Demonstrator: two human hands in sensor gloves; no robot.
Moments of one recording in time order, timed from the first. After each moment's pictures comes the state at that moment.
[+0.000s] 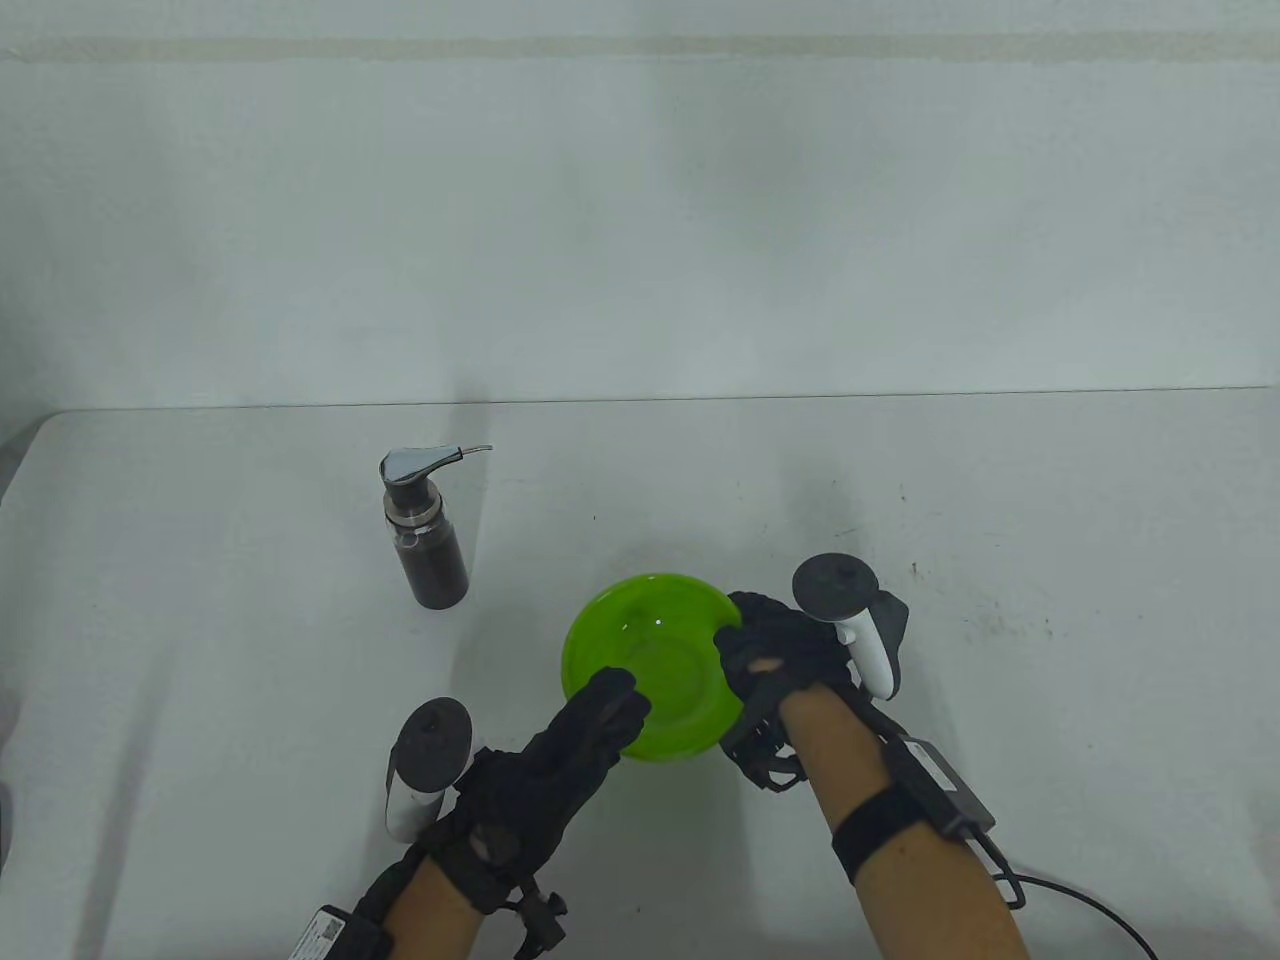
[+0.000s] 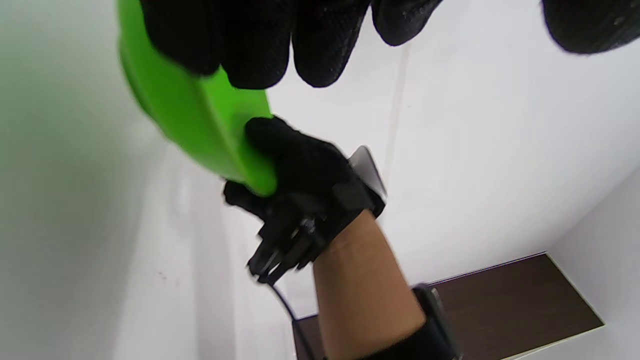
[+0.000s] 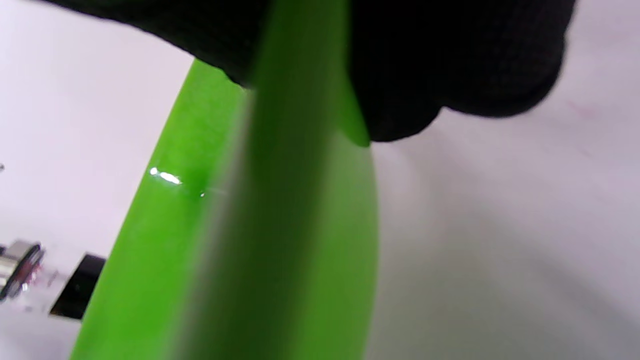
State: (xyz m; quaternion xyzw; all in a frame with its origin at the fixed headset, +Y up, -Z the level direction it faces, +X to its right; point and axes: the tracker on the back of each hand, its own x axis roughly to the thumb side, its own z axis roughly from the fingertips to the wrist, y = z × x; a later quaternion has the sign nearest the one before) left_hand -0.154 -0.722 -0.288 -0.14 -0.30 0.62 0.71; right_hand 0.131 -0.719 -0.389 -0.07 0.16 0.88 0.44
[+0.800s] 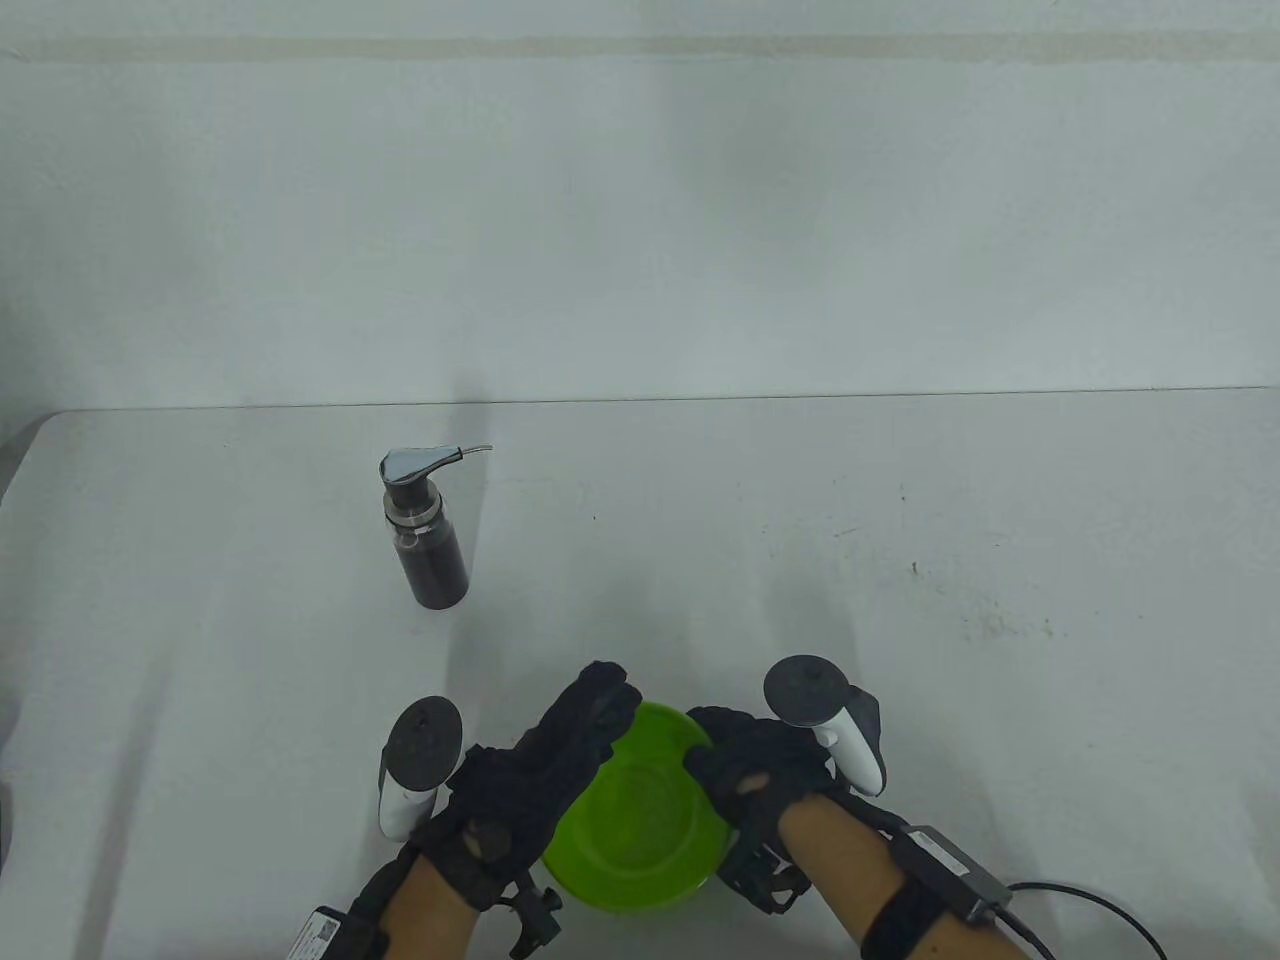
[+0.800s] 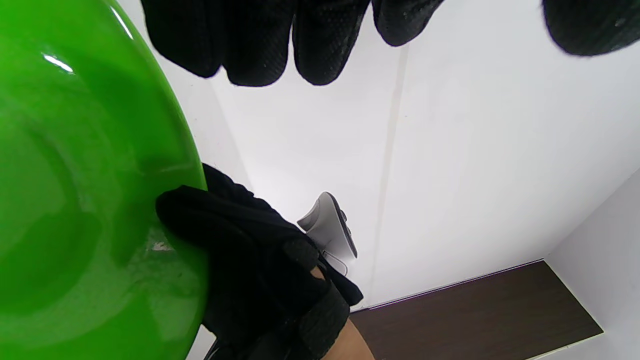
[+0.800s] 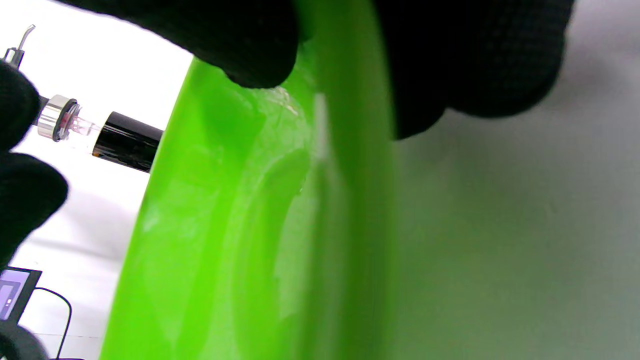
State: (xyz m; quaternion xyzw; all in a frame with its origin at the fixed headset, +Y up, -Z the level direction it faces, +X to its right) left_hand -0.157 -0.719 -0.289 -0.13 -0.30 0.62 0.71; right_hand 0.110 -0.771 -0.330 0.02 0.25 0.86 0.45
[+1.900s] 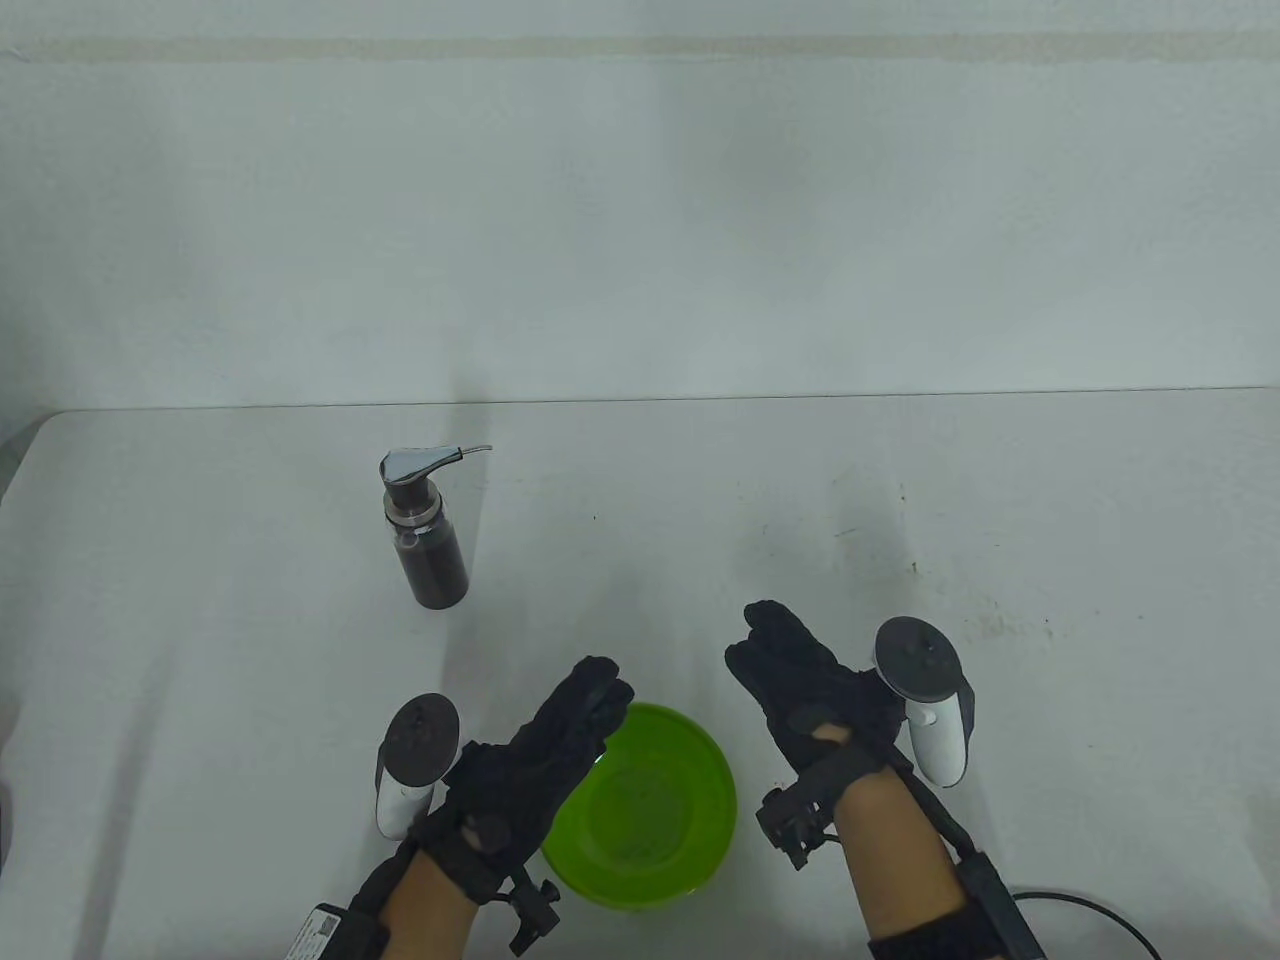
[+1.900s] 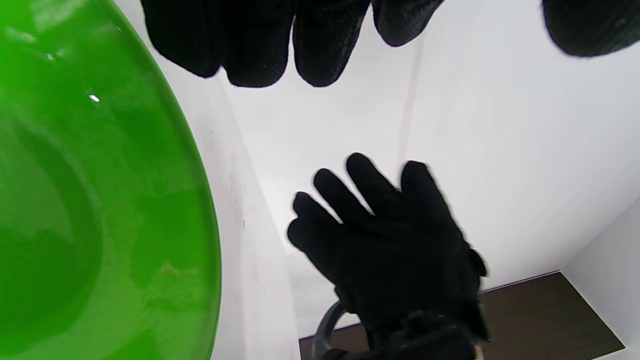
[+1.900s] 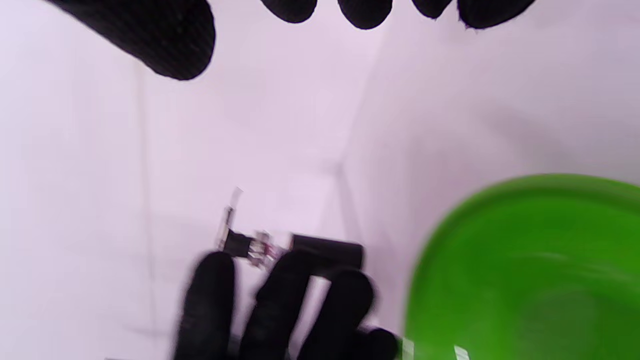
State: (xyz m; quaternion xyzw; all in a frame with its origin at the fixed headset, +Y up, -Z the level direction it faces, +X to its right) left_hand -0.161 -0.723 -0.294 -0.13 -0.27 0.62 0.72; right_hand 0.149 -0.678 -0.321 0.04 0.09 0.76 0.64
